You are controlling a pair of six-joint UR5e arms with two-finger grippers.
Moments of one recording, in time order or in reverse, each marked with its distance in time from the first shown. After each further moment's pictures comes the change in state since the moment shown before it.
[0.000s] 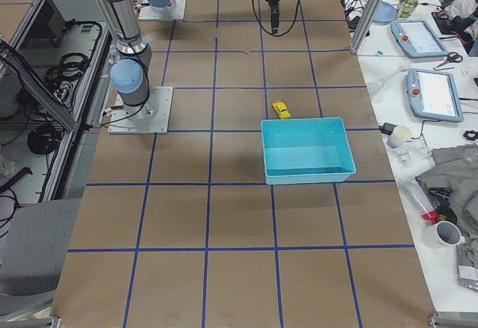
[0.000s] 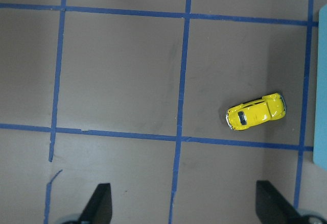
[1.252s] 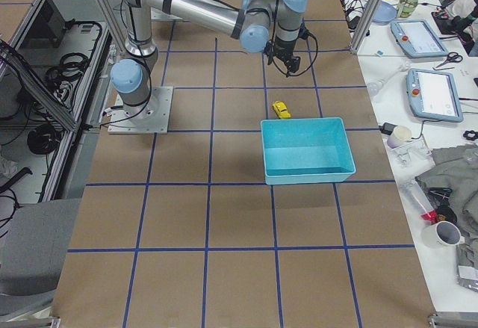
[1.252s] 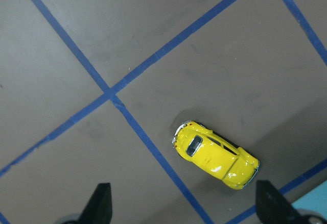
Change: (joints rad) left arm -0.043 0.069 -0.137 -0.034 0.023 0.020; right arm -0.172 0.229 0.091 -0.125 0.002 -1.039
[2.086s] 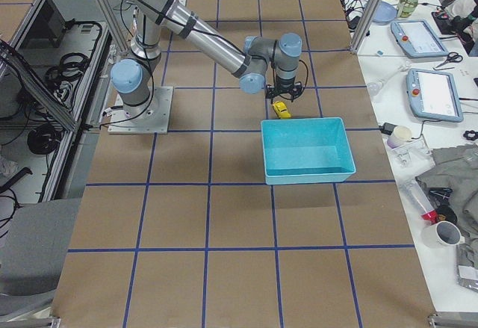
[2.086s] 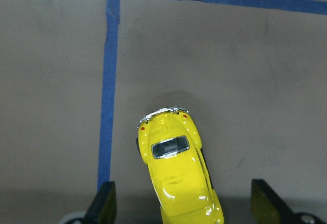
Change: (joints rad) left arm 0.000 0.003 -0.003 -0.008 0.001 -0.002; right arm -0.057 0.109 0.166 -0.357 -0.009 -0.729
